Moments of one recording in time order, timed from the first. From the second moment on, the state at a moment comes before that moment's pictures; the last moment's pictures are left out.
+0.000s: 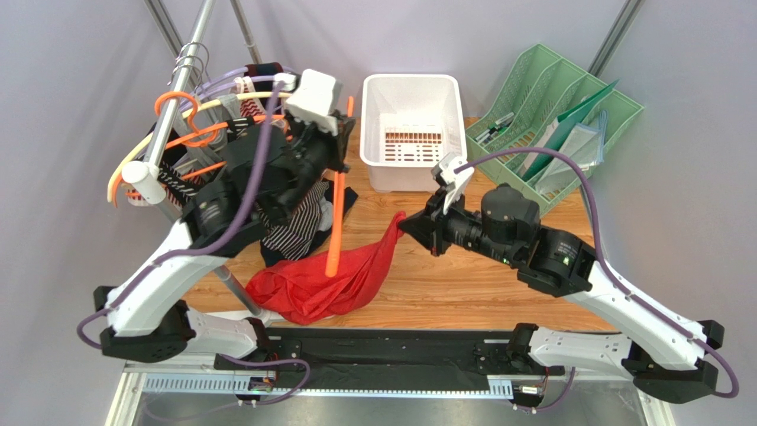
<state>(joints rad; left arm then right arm) -1.08 1.30 1.88 -0.53 -0.65 0.04 1.06 0.97 1.28 -0.55 0.05 0.26</state>
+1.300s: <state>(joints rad) -1.08 0.86 1.54 -0.67 -0.28 -0.19 0.72 1.18 1.00 -0.56 -0.02 0.37</state>
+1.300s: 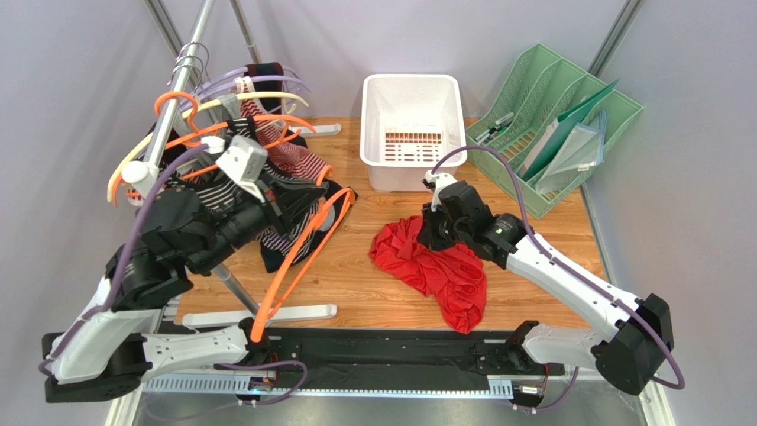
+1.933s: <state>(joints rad) -1.08 1.02 1.42 -0.47 -0.54 -0.22 1.04 0.96 1.18 -0.77 0.13 0.41</state>
